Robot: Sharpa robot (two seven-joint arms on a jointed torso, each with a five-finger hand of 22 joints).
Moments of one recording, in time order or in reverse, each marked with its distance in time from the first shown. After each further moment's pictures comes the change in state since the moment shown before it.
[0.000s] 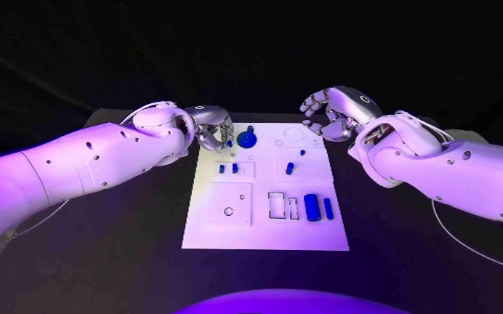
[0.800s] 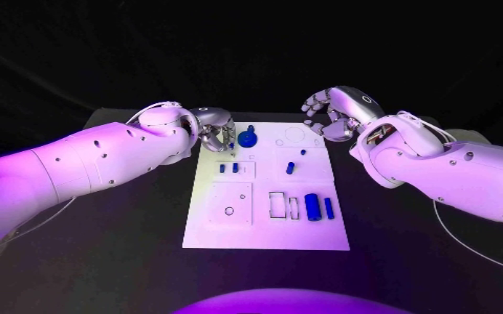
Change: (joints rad) left arm -0.004 0.022 -0.003 -0.025 0.009 0.033 -0.015; left_hand -0.021 0.000 -0.010 0.010 -0.004 0.004 -0.004 0.000 0.001 0.007 0.000 -0.009 0.001 0.004 -0.004 0.000 -0.002 0.000 0.000 0.000 0.000 0.002; right arm -0.001 0.001 0.000 0.000 0.001 0.000 0.000; right_hand 0.000 0.000 0.000 0.000 0.000 0.000 0.000 0.000 0.000 0.000 0.000 0.000 -0.001 0.000 0.000 0.000 0.000 0.000 0.000 0.000 0.000 0.000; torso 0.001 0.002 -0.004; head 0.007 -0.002
